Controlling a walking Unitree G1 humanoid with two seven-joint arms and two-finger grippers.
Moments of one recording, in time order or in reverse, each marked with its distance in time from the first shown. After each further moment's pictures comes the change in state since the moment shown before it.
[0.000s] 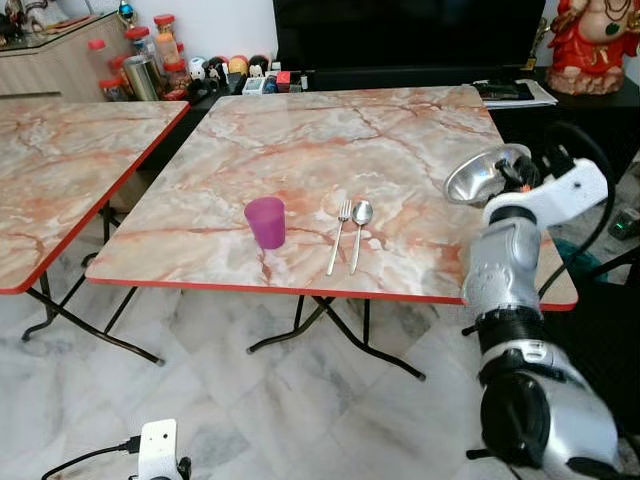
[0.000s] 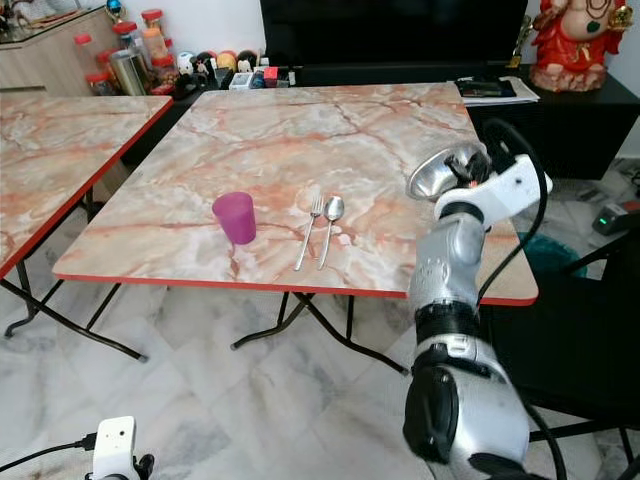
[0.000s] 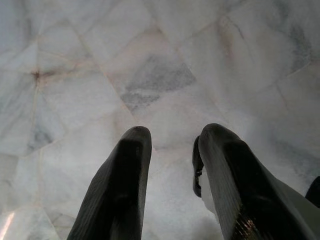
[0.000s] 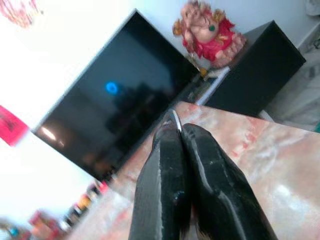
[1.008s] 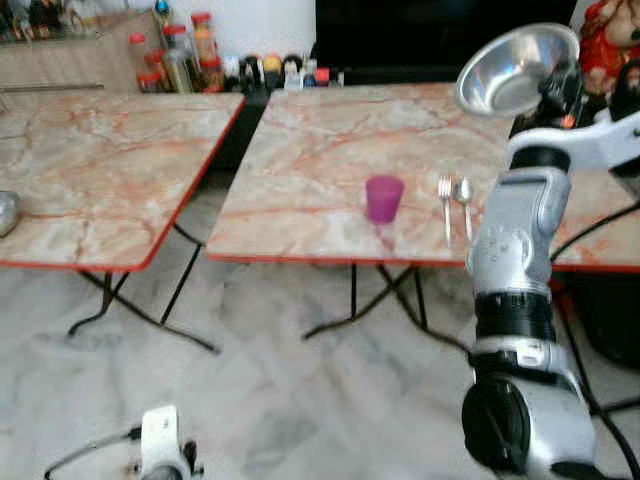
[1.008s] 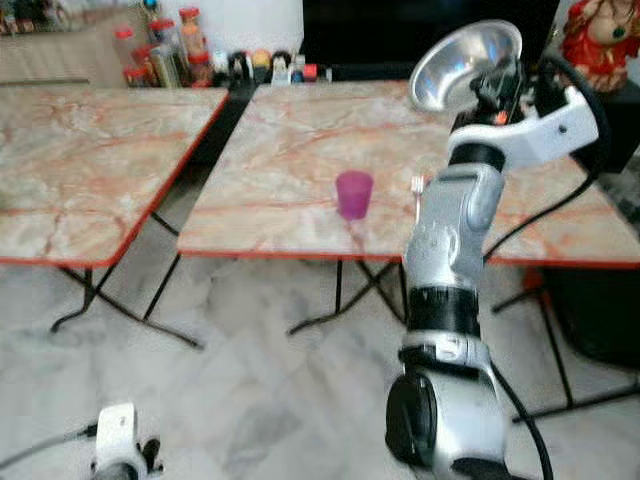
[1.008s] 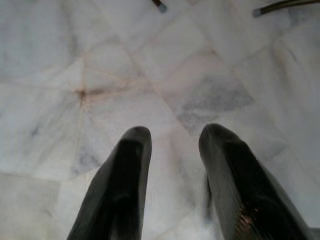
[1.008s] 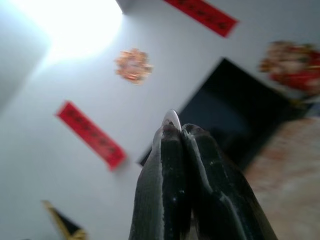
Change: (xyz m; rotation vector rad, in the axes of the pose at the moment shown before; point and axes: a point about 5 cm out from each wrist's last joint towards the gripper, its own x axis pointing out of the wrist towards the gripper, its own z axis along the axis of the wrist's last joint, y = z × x) left arm 0.002 -0.006 0.012 -0.073 -0.064 -0.020; right arm 0.001 0.051 0.043 0.150 -0.162 0.227
